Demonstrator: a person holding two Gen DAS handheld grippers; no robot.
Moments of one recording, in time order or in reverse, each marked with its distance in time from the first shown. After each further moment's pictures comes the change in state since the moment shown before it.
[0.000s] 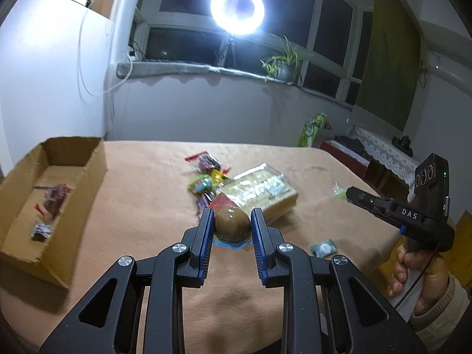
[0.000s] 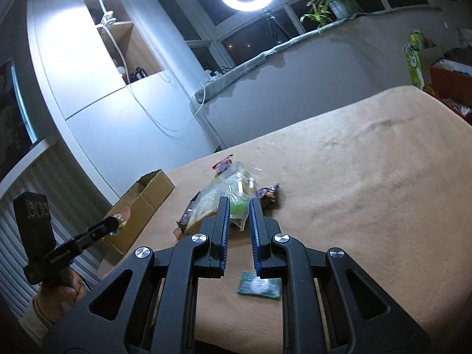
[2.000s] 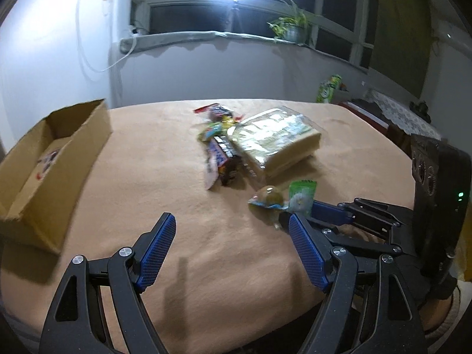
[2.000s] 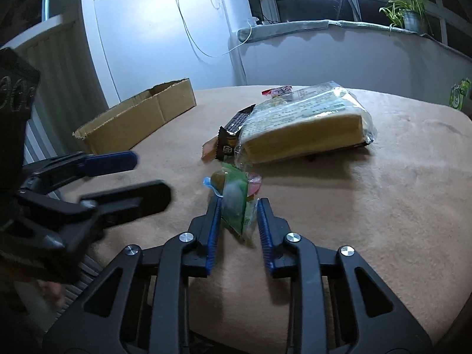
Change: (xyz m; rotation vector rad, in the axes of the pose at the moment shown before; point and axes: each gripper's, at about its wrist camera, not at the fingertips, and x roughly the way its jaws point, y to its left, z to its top) left arm 0.034 -0.016 -0.044 0.085 0.158 0.101; right arm 0.077 0.073 -0.088 -0.327 0.193 -0.044
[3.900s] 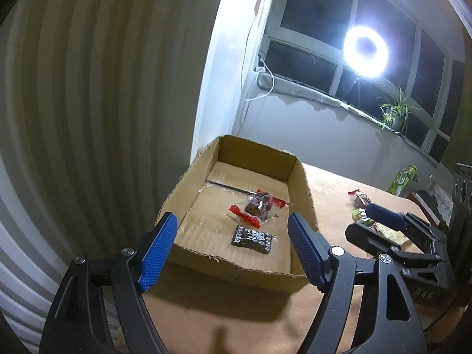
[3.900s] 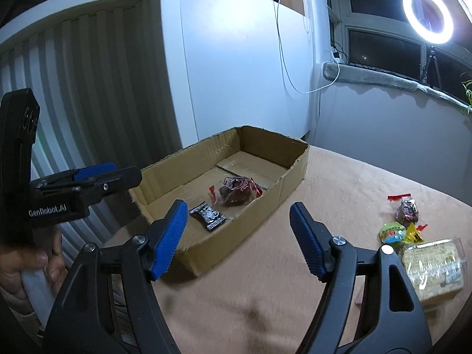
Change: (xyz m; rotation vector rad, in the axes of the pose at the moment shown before) left arm -0.112 0.220 0.005 -0.371 -0.191 0.277; right arm 0.059 0.180 0.112 -0.229 -0.039 0.137
